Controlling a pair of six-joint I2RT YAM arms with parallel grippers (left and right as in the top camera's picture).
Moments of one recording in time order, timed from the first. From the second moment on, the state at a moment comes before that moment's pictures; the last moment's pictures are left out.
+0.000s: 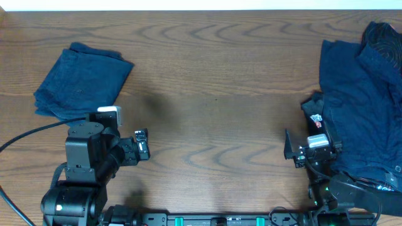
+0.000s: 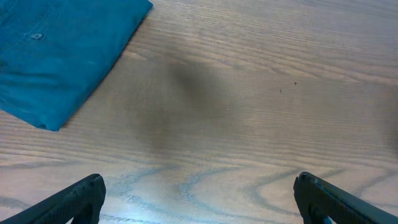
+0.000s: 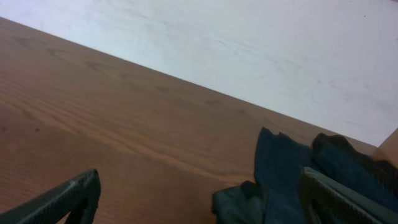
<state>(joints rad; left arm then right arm) -0.09 0.71 0.94 -1.02 0.07 -0.20 0.04 0.02 0.01 -0.06 -0.09 -0.27</state>
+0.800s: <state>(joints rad) 0.00 0.16 0.41 -0.60 -0.01 -0.11 0.04 0.02 0.01 -0.06 -0.09 -0.27</state>
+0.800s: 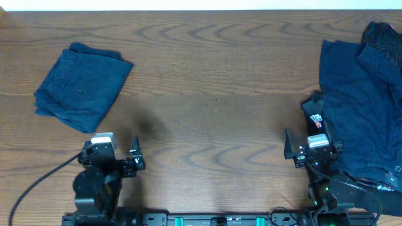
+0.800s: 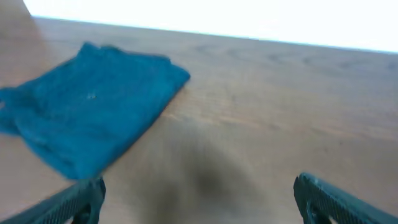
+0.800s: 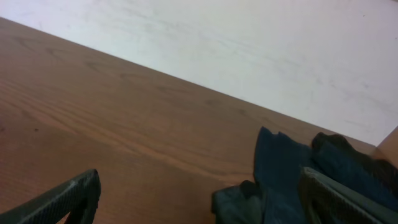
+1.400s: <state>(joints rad) 0.00 0.01 0.01 -0.05 -0.01 0.00 0.04 0.02 0.01 -0.06 -0.09 -0.27</state>
